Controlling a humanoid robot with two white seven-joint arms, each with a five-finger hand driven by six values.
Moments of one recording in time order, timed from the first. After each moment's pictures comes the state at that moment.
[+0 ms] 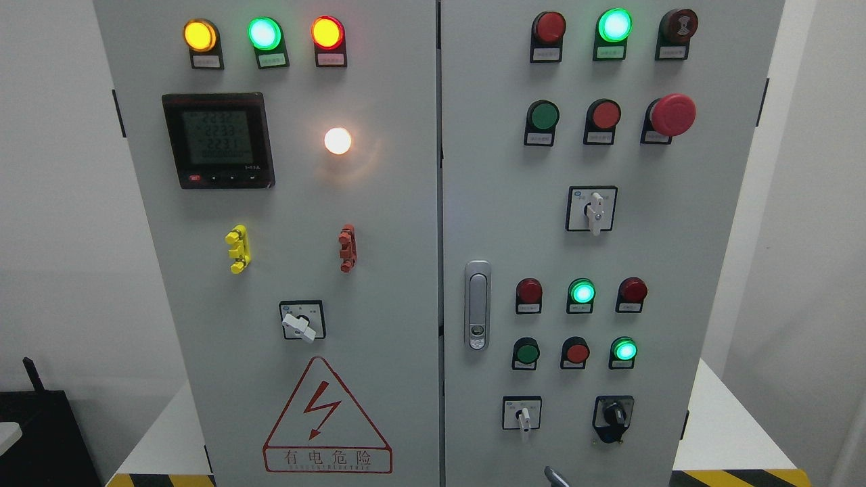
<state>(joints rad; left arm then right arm) 0.11 -0.05 0.00 0.00 0.11 -0.11 -0.07 0.11 -0.05 0.29 -1.79 0.08 -0.26 -0.14</state>
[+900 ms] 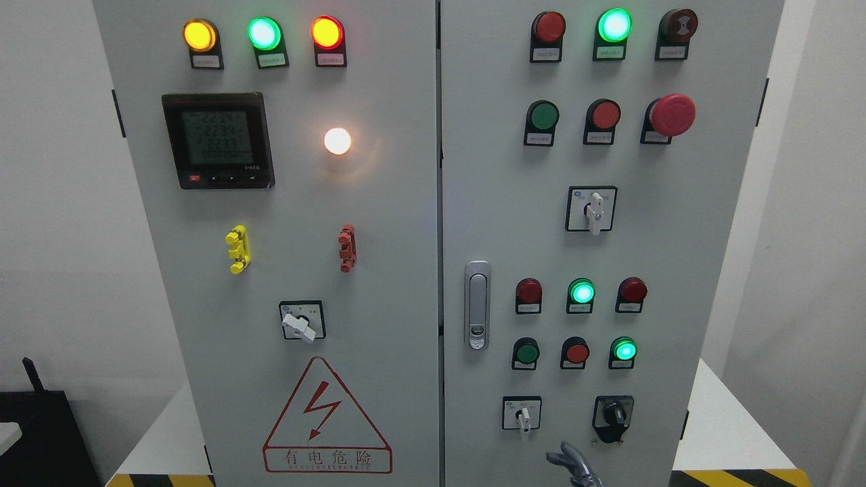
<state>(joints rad) 0.11 -0.05 0.00 0.00 0.11 -0.11 -0.07 0.05 -0.01 0.29 -1.84 0.75 -0.20 -0.39</state>
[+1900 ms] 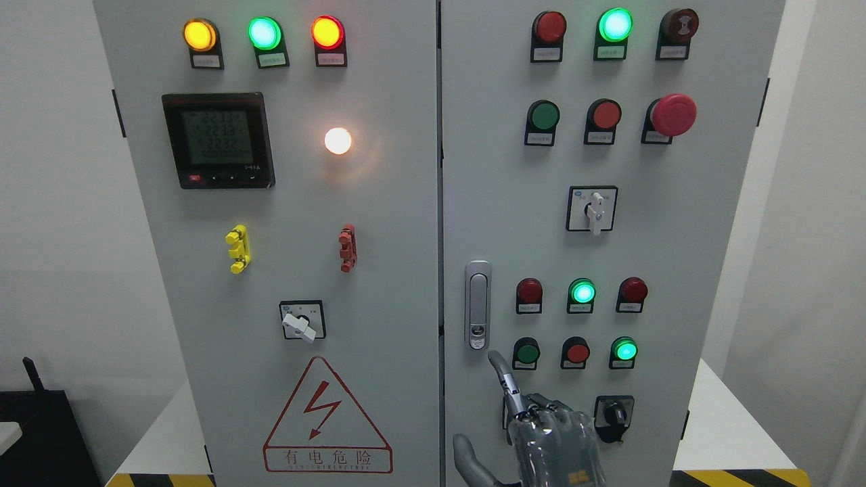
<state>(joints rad) 0.11 -0.05 0.00 0.00 0.11 -0.11 -0.07 -0.21 0.08 0.34 -1.80 1.32 0.08 -0.27</state>
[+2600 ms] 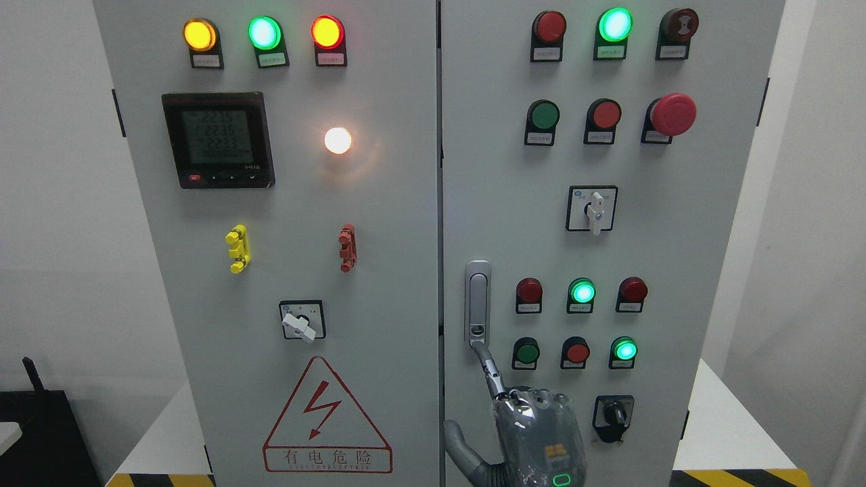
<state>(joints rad) 0.11 -0.05 0.00 0.00 0.11 -0.11 -0.07 -0.28 0.08 0.36 -1.75 1.36 0.13 -0.16</state>
